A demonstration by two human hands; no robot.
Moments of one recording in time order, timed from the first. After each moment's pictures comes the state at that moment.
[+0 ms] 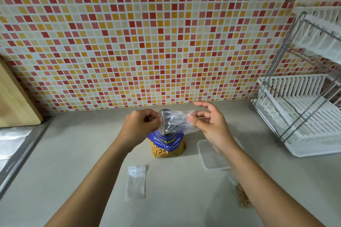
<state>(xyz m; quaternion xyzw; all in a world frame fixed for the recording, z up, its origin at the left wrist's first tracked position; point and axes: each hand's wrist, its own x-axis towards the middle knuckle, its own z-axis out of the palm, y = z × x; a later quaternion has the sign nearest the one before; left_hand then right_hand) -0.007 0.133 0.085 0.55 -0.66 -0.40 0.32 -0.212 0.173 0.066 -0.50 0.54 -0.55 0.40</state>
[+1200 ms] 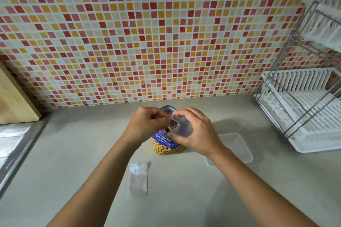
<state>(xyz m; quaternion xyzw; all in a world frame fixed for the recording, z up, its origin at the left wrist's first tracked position) -0.016 0.126 0.086 0.53 -0.66 -0.44 0.28 -0.185 0.165 0.046 -0.75 0.53 -0.39 0.10</state>
